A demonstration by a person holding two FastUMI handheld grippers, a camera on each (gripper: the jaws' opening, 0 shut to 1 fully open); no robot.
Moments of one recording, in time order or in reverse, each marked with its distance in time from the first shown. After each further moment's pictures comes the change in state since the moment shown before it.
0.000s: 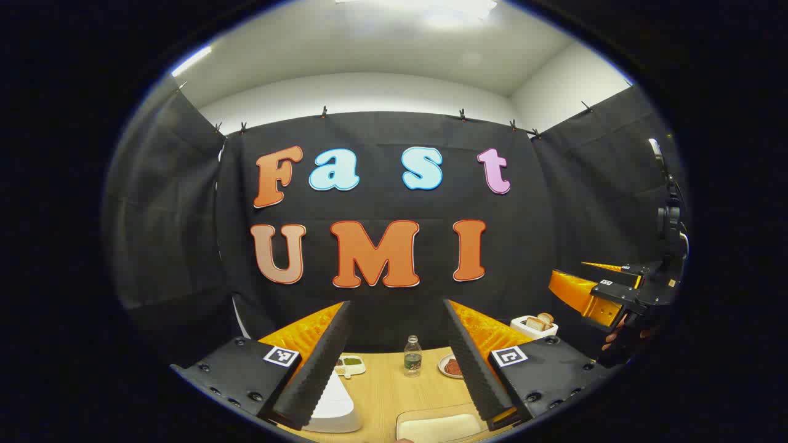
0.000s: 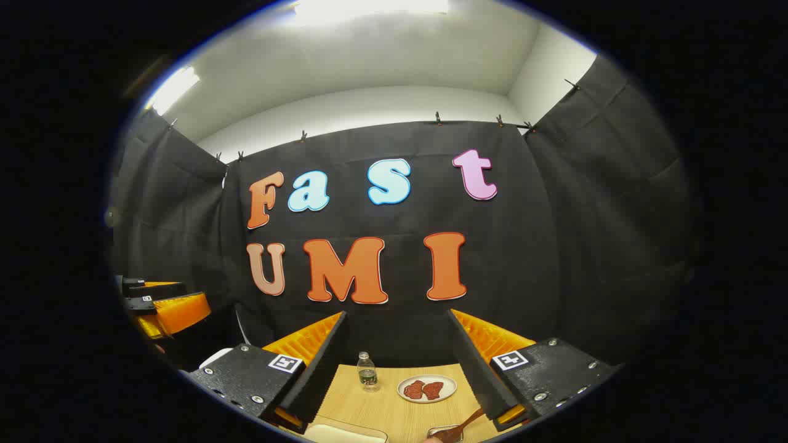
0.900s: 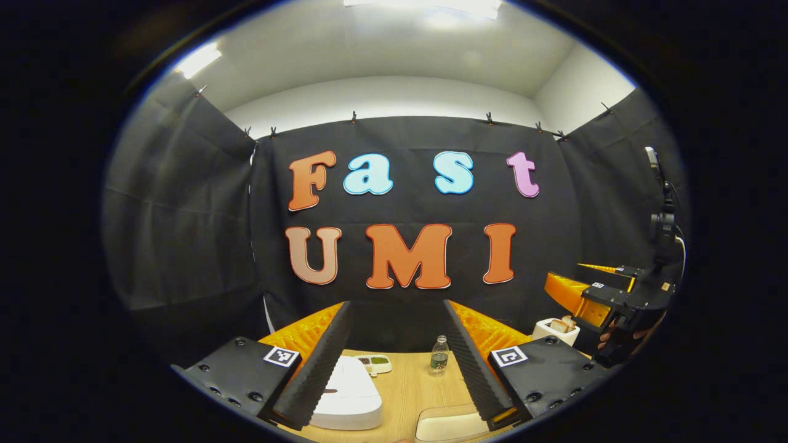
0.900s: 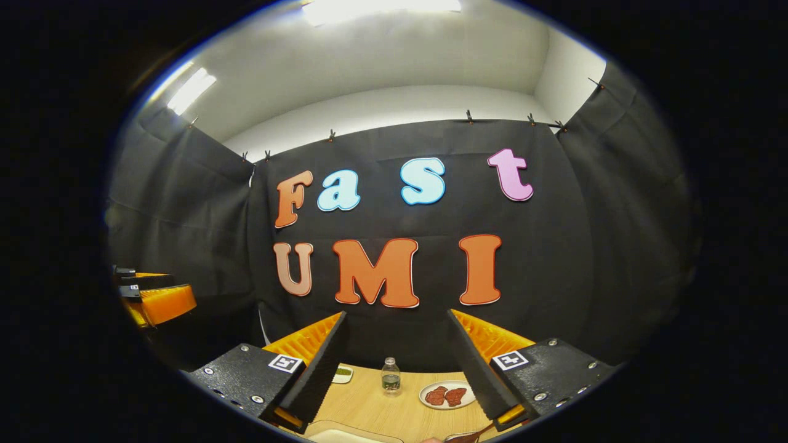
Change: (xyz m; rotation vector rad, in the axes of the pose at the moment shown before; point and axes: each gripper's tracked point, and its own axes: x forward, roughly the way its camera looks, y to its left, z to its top) left arm -0.024 0.041 0.005 -0.020 0.009 0.136; right arm 0.021 0.044 -0.001 -0.007 -0.010 0.144
